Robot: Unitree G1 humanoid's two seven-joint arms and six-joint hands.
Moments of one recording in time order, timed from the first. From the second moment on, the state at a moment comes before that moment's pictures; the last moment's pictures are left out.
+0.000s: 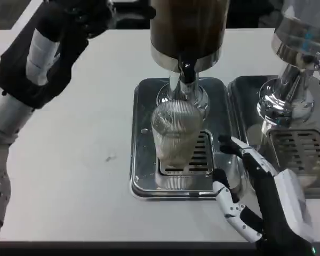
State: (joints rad) left arm -0.48 0.47 0.03 0.38 -0.60 -0.52 -0.80; right arm 0.37 -0.13 0.27 -0.11 -0.60 -0.31 -0.39
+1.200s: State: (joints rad) left arm -0.71 0.34 0.11 0.76 -0.44 -0.34 -1.07; right arm 0.39 -0.10 0.28 -0.07 -0.61 -0.33 -0.45
